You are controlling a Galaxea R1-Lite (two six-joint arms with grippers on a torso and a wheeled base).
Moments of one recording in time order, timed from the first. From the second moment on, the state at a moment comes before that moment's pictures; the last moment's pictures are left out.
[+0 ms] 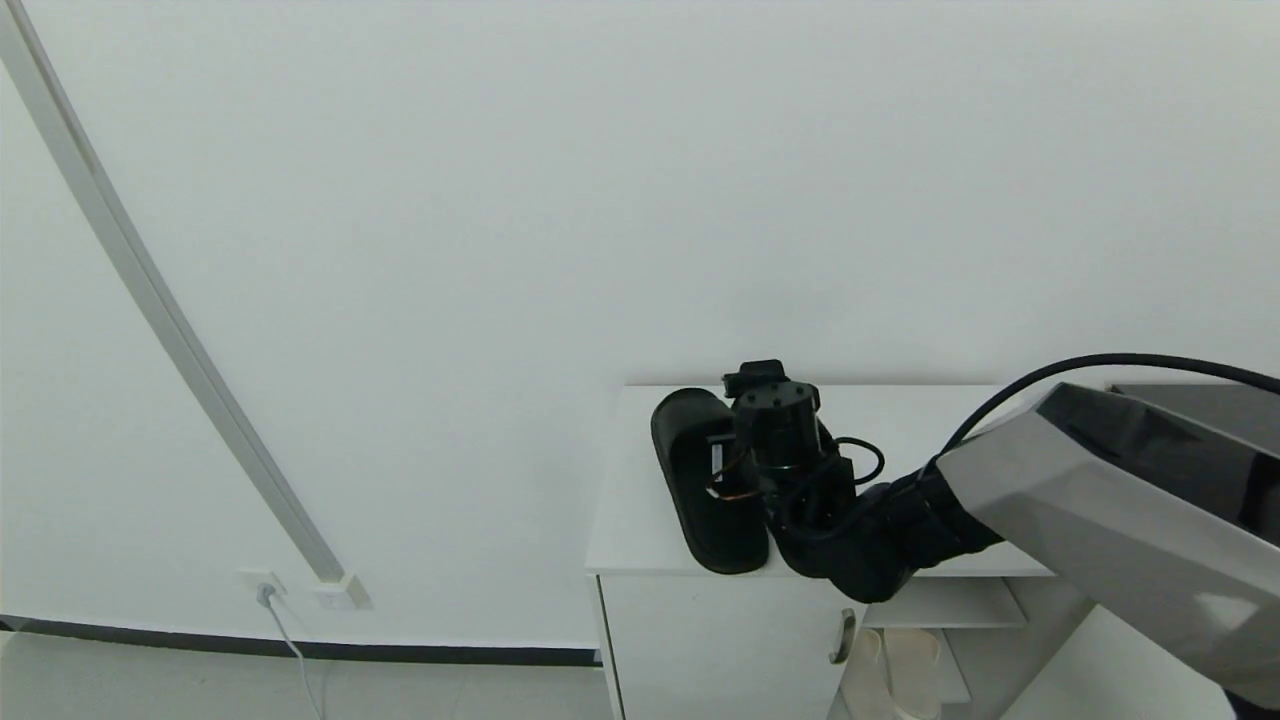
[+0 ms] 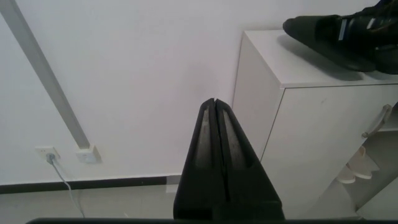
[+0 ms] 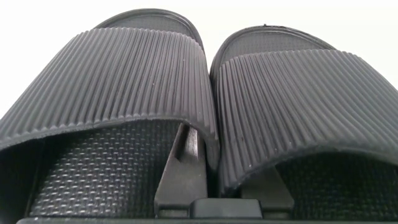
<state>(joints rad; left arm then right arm) 0.00 0.00 0.00 0.00 -0.04 0.00 0.71 2.30 -1.33 -0.73 -0.51 0.16</state>
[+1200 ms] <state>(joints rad) 0.00 0.00 0.00 0.00 -0.04 0.01 0.84 1.83 -0.84 -0.78 -0.31 0.15</state>
